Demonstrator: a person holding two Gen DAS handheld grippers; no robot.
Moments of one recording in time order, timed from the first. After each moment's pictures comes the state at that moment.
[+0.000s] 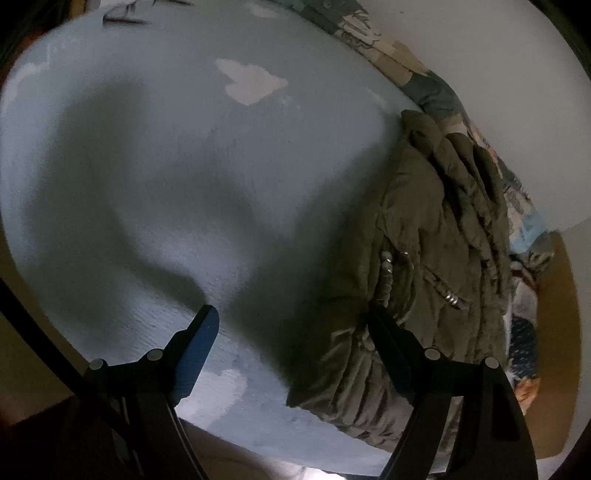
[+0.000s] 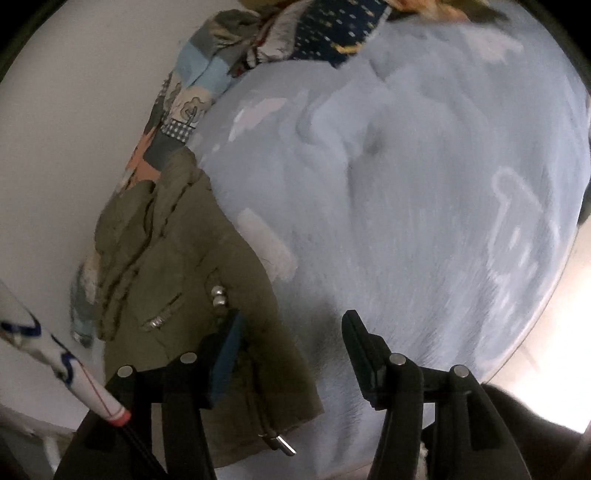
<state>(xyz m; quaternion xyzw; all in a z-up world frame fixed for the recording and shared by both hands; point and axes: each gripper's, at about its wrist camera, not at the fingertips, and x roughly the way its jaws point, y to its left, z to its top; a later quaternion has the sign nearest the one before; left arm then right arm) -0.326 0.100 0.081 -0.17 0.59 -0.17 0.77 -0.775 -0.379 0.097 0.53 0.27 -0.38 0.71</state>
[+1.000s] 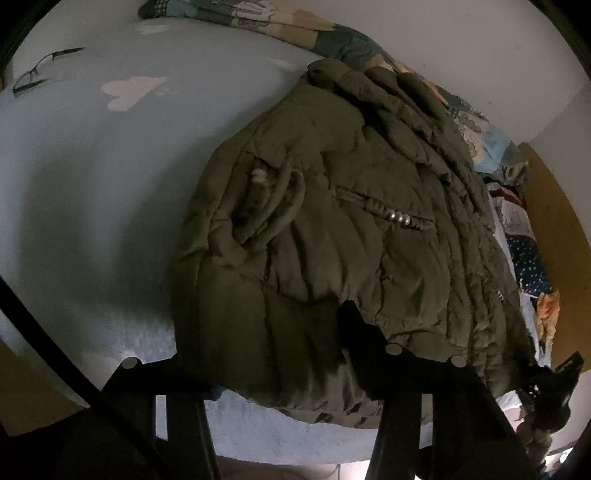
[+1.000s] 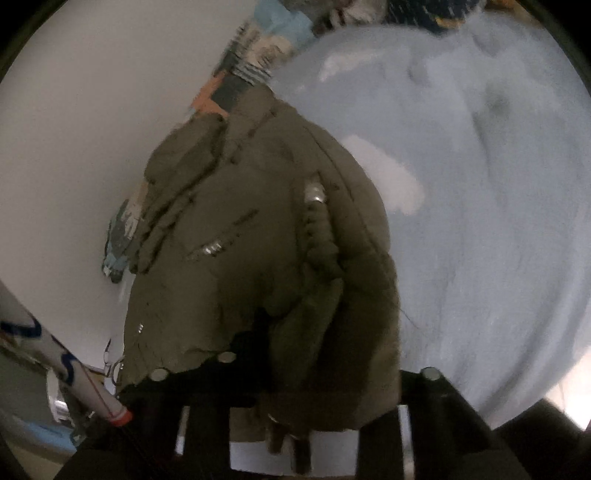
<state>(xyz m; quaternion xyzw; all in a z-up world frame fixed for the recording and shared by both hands) -0.366 0.002 0.075 -0.04 0.55 -0.29 0.78 -0.707 -0.338 0.087 0.48 0.30 -0.26 0.78</state>
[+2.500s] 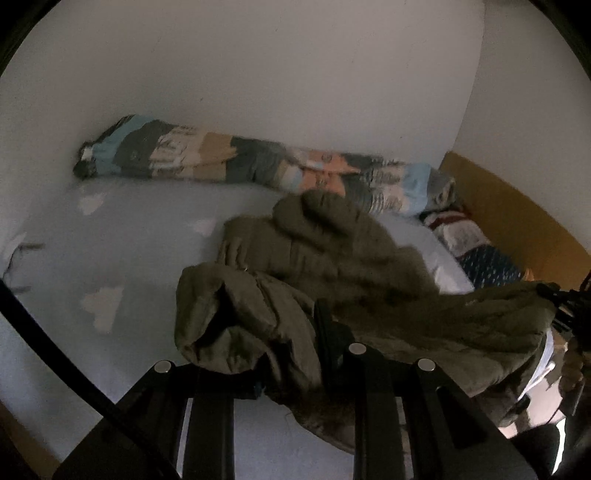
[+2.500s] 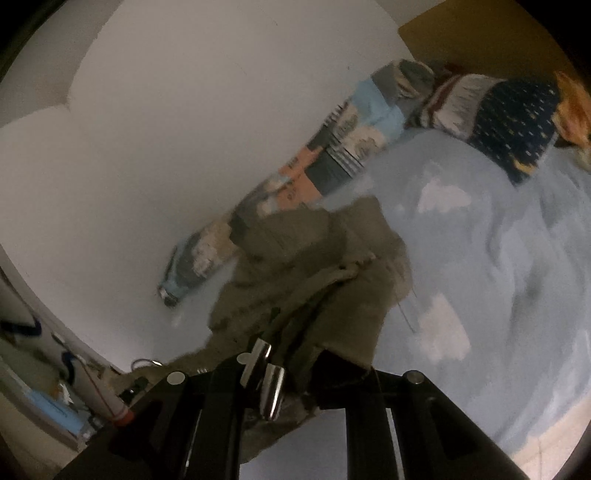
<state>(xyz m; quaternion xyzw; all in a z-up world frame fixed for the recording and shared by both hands) -0.334 -0.026 0.255 0.02 0.34 -0.41 0.84 -0.697 -0.355 0.256 0.40 0.19 -0.20 0.87</state>
